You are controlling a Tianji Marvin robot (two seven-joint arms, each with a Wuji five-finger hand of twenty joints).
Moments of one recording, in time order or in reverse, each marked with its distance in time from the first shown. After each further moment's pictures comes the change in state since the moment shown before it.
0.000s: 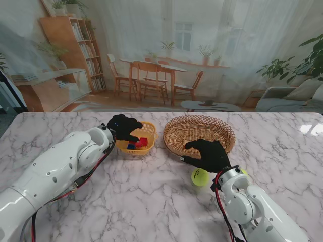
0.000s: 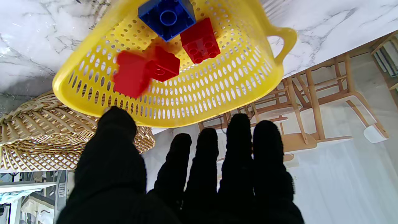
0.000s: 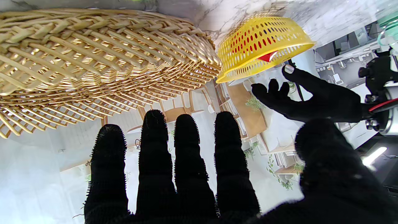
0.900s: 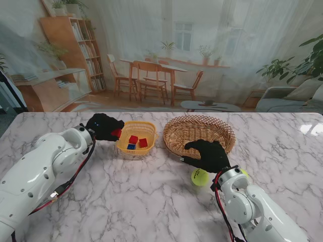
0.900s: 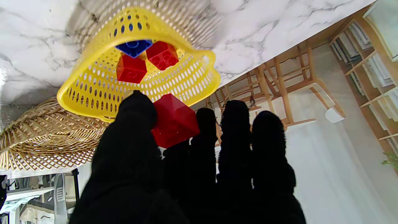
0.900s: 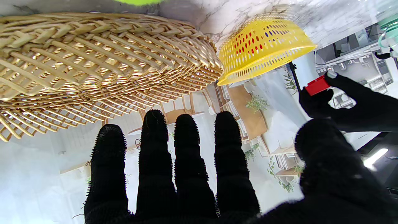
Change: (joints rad) left arm 0.229 0.061 -0.344 -0.226 0.187 -0.133 -0.075; right arm 0.007 0.000 -0.006 0.012 0.002 0.000 0.001; left_hand 0.146 -0.128 0.039 0.000 0.009 -0.013 0.396 0.353 0.241 -0.038 0.076 0.526 0.183 -0.035 0.255 0.269 0.164 0.001 0.148 0.071; right_hand 0.000 0.000 0.000 0.000 0.000 0.000 0.000 0.000 0.000 0.000 0.000 0.000 0.000 0.000 0.000 0.000 0.000 0.000 0.000 0.000
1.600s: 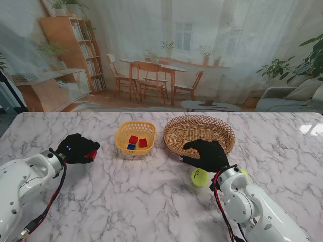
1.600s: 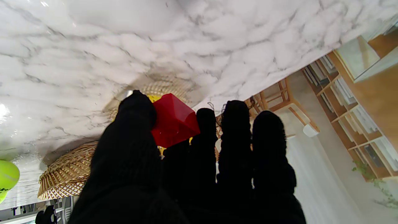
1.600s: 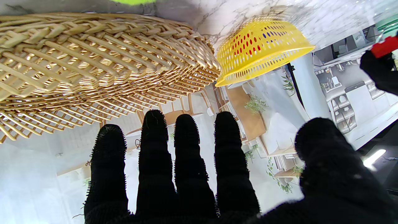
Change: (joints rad) left arm 0.383 0.009 -0.399 -0.187 0.203 -0.209 0.065; right arm 0.010 0.000 -0.009 0.004 0.003 0.000 0.007; left_hand -0.005 -0.002 0.010 0.000 0.013 0.000 -0.015 0.009 0.000 0.001 -0.001 0.000 -0.001 0.004 0.000 0.000 0.000 0.010 0.000 0.000; right_hand 0.000 0.000 0.000 0.000 0.000 0.000 0.000 0.000 0.000 0.000 0.000 0.000 0.000 0.000 0.000 0.000 0.000 0.000 0.000 0.000
